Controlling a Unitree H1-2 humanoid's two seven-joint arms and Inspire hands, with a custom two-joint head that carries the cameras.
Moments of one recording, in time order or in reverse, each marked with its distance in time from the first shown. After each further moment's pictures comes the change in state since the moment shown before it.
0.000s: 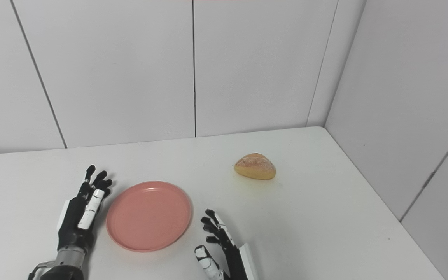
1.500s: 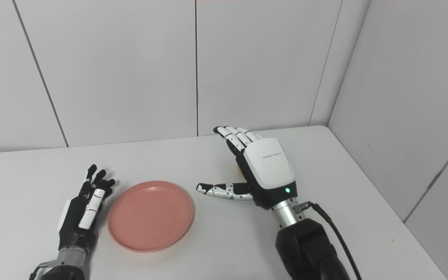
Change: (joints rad) left arm 0.009 -0.003 0.001 -0.030 -0.008 0.018 -0.029; right arm -0.440 -0.351 -0.129 -0.123 -0.581 0.228 0.244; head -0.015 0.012
